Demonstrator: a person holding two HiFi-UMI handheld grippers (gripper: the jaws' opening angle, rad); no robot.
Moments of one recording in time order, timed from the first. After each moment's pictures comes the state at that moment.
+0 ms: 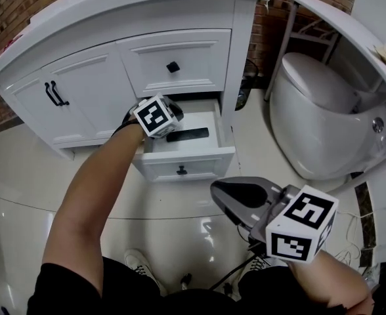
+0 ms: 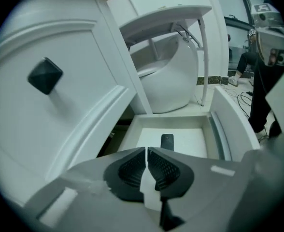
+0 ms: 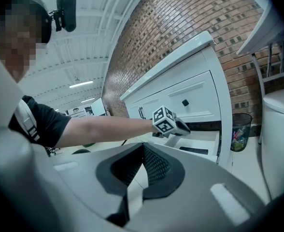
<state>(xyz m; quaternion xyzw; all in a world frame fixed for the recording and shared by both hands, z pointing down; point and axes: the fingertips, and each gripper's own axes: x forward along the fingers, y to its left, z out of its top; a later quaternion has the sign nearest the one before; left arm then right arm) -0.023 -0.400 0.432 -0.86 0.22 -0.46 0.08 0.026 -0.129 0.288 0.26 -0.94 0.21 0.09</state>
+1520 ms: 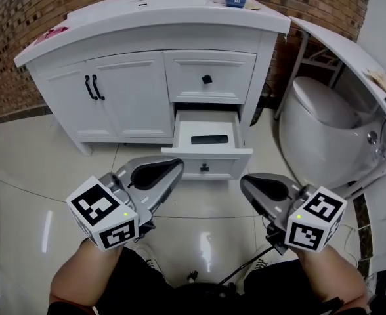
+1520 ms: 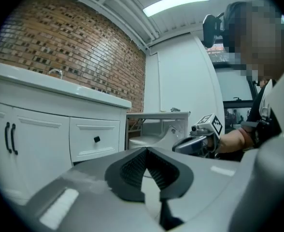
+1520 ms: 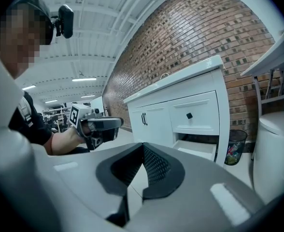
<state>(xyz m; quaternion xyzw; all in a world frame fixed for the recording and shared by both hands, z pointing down) -0.085 -0.097 0.227 -0.94 0.32 -0.05 -0.04 0.021 -0.088 0.257 0.29 -0.94 0.13 0.08</state>
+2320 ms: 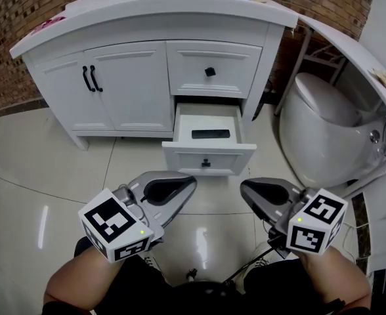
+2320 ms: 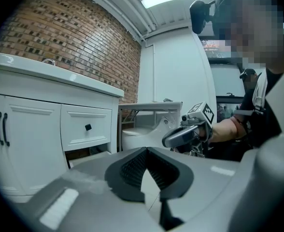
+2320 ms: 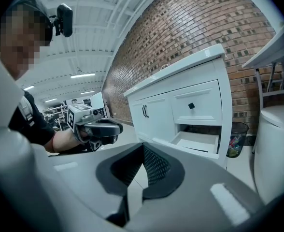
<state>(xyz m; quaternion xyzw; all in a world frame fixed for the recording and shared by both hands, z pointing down) -0.070 -0.076 0.269 -0.95 0.28 -0.09 -0.05 0.010 -0.081 0.281 0.28 -0.94 0.16 0.12</state>
